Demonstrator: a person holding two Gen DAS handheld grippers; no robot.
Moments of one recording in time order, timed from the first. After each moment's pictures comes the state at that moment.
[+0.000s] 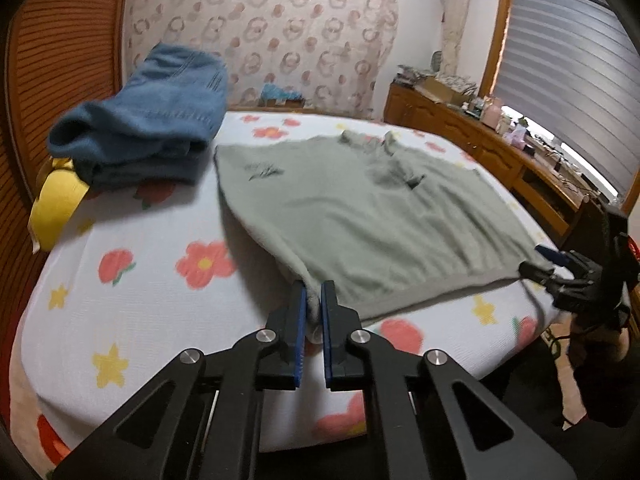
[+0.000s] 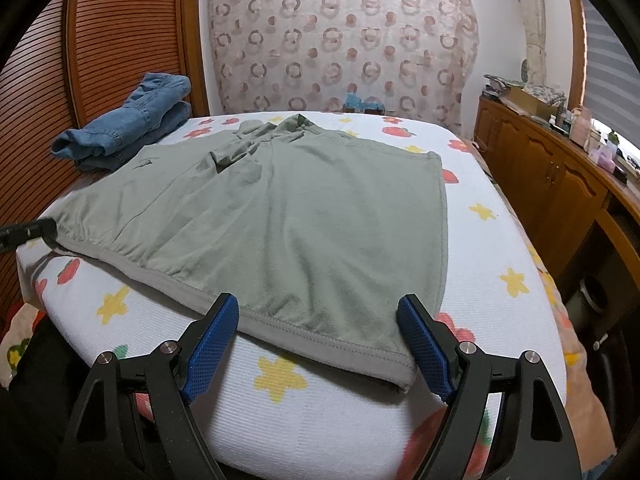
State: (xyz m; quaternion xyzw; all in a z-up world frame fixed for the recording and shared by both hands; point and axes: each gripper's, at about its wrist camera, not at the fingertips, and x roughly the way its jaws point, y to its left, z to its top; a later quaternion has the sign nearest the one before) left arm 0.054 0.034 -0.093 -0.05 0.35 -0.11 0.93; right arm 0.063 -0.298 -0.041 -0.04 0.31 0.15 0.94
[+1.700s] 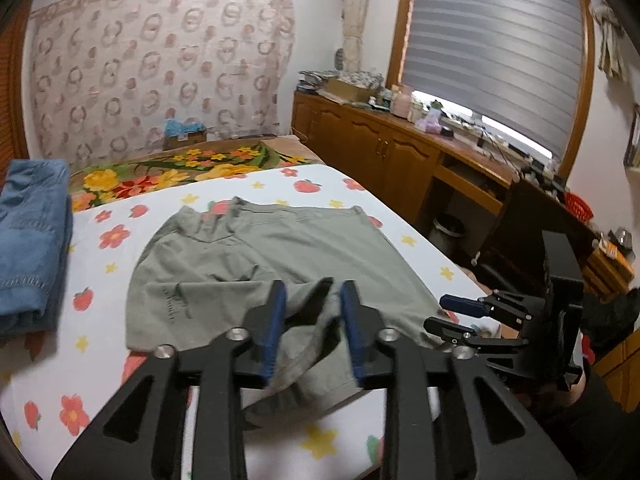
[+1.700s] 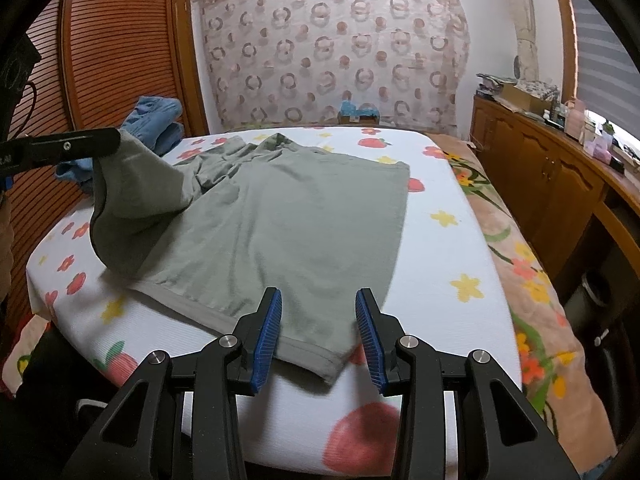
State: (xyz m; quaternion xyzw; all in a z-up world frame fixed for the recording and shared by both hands) left arm 0.106 -0.090 -0.023 0.01 0.31 -0.25 0.92; right arm 0.055 -0.320 -0.034 -0.02 0.30 0.15 0.94
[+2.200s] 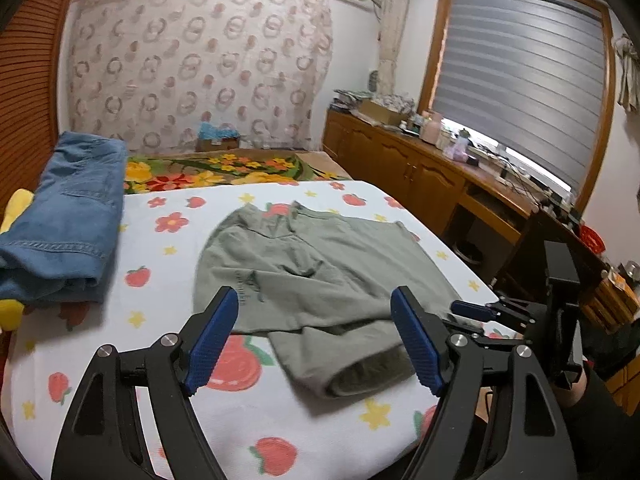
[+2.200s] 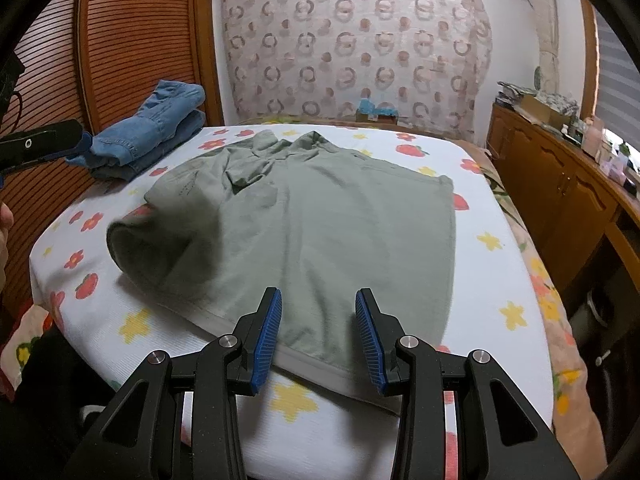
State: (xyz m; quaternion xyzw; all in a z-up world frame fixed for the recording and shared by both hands) left arm 0.095 -0.028 -0.026 -0.03 0.29 -0.20 0.93; right arm 0.078 -0.289 -0.032 -0.04 0.31 0.17 0.94
